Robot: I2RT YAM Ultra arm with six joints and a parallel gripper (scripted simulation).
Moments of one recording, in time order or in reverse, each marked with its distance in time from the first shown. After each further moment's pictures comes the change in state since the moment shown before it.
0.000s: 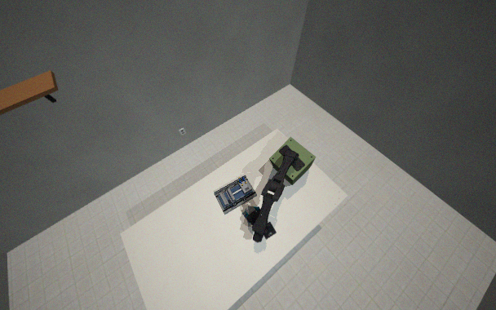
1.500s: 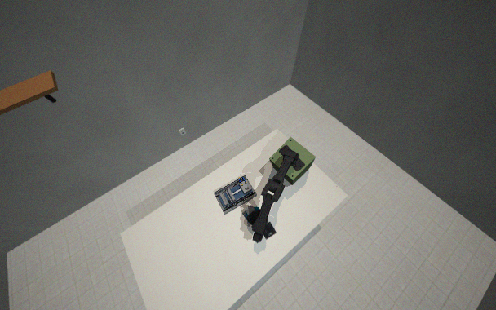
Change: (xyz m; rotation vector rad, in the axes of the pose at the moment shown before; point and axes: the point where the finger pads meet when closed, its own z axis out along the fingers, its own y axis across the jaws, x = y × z) arm 0.000 -0.003 0.002 0.008 0.007 0.004
